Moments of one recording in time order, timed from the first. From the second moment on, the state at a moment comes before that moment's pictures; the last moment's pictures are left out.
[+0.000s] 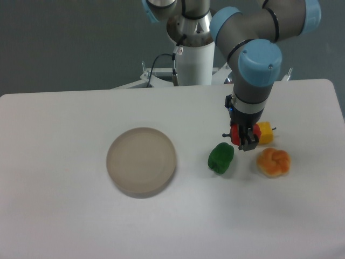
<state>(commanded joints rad) 2.51 -1.92 -1.40 -1.39 1.55 1.69</state>
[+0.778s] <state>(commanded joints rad) 2.30 -1.97 -1.44 -1.35 1.52 1.40</state>
